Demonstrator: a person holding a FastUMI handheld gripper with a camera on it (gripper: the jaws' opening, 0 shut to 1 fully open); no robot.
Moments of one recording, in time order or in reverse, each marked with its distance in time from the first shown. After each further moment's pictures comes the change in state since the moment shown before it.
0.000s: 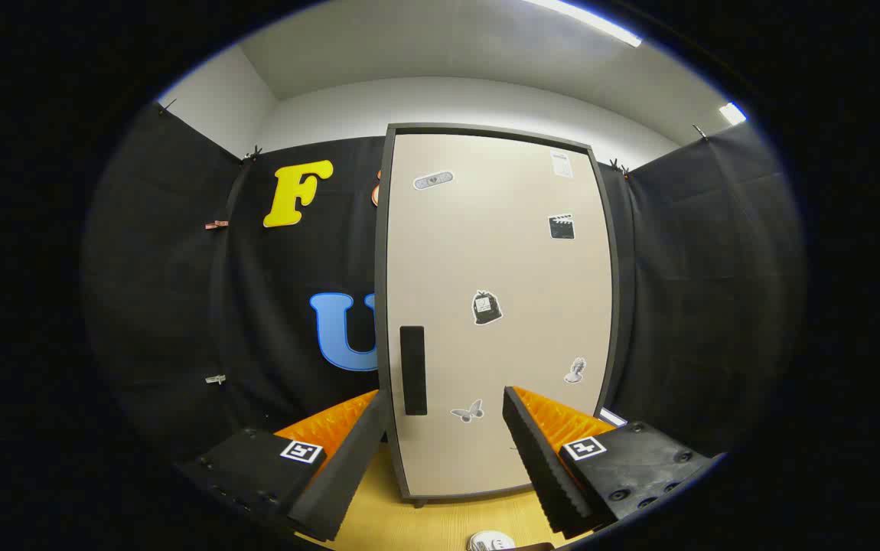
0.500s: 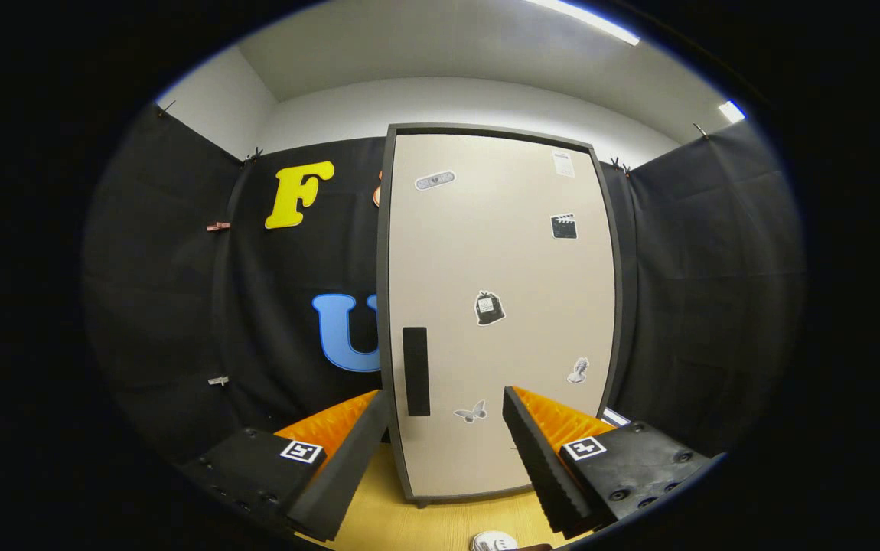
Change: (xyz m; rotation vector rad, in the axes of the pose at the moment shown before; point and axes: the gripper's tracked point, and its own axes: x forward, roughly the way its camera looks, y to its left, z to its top) arm 0.001 0.002 0.000 0.005 0.001 0.005
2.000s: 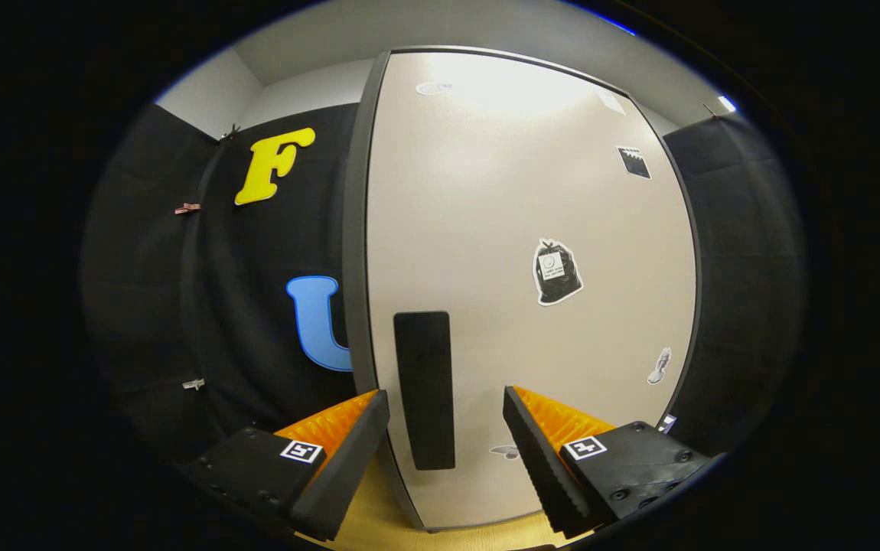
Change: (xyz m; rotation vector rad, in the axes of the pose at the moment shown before) arm 0.161 0.021 -0.058 0.026 0.066 -0.035
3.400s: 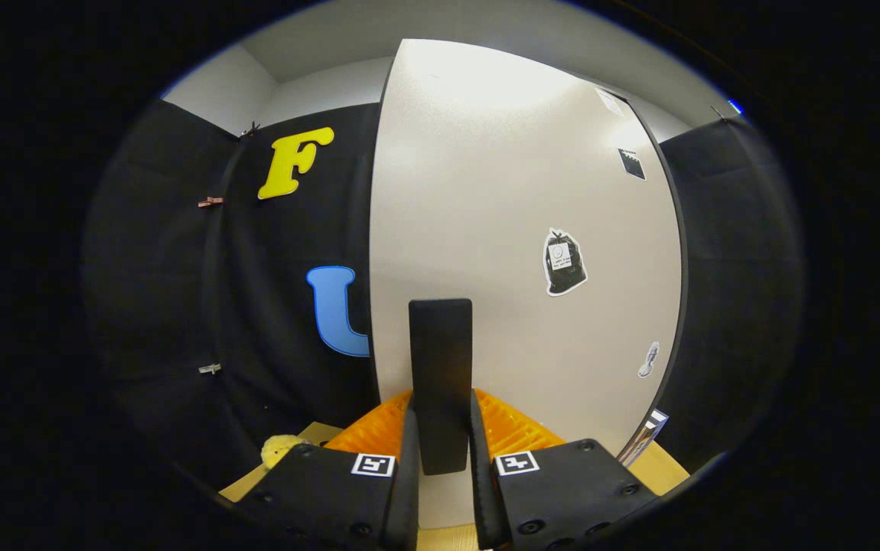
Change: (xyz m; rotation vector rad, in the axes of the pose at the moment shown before) arm -0.043 0.004 0.001 -0.026 0.015 0.091
